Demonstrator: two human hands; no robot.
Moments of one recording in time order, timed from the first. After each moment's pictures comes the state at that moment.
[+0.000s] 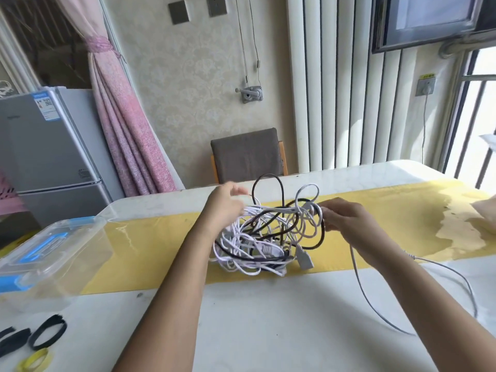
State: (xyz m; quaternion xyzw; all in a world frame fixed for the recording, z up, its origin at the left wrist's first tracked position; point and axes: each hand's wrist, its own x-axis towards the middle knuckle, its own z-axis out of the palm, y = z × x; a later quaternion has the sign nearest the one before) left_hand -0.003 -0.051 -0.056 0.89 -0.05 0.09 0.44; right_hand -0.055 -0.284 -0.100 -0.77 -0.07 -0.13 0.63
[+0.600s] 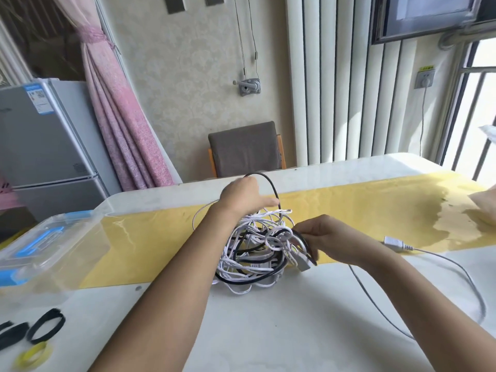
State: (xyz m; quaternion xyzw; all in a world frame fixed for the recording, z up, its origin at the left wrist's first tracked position) left_hand 0.008 -0.084 -0.050 0.99 -0.10 0.04 0.11; right_hand -0.073 -0.263 -0.104 -0.85 -0.21 0.07 0.48
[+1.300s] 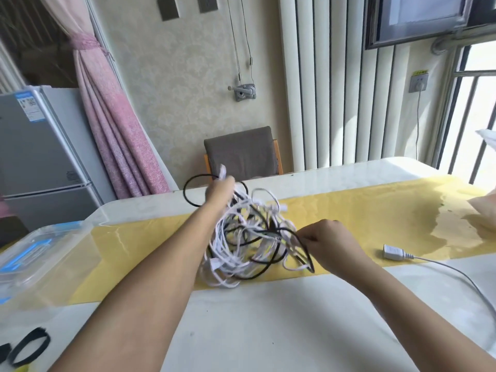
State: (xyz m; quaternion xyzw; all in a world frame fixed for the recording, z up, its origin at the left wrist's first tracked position) left_hand 0.096 -0.059 -0.074 0.82 0.11 0.09 0.55; right_hand -0.066 -0.256 -0.112 -0.93 -0.07 -0.12 0.33
